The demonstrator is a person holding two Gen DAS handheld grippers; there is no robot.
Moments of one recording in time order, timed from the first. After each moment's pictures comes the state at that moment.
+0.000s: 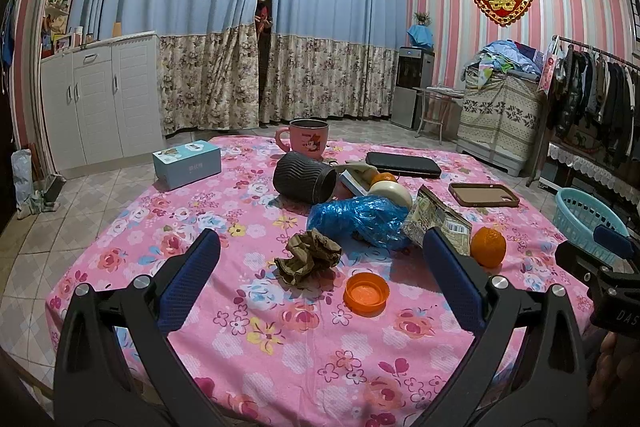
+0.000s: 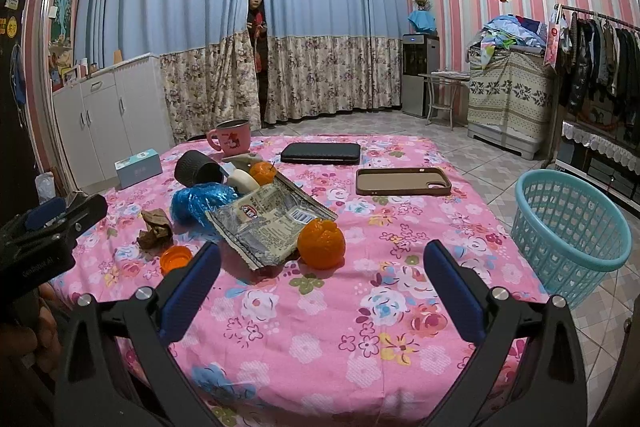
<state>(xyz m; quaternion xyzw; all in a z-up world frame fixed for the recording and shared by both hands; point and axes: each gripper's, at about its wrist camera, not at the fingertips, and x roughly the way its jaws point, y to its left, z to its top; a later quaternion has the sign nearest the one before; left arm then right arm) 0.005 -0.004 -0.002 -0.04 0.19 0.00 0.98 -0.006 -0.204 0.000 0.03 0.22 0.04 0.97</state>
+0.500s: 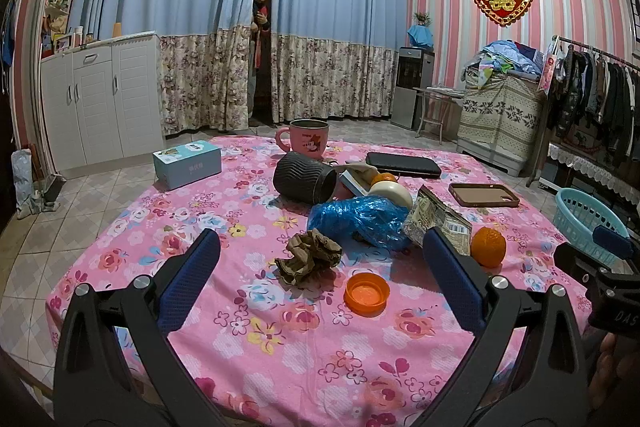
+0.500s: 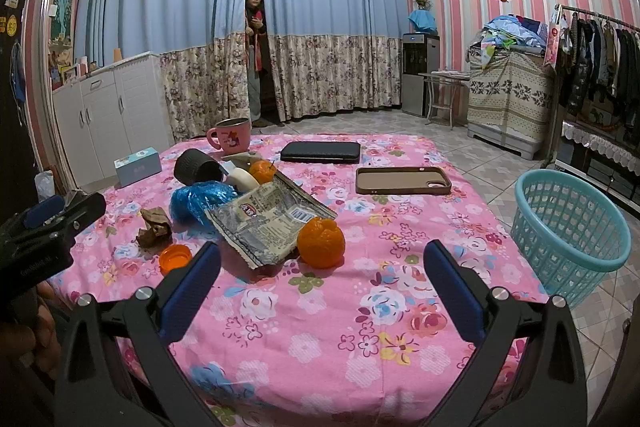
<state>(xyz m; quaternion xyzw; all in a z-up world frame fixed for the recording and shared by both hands) 0.005 -0.004 -0.002 -0.04 0.19 0.00 0.98 -0.006 -0.204 -0.002 0.03 0.22 0.04 0.97</state>
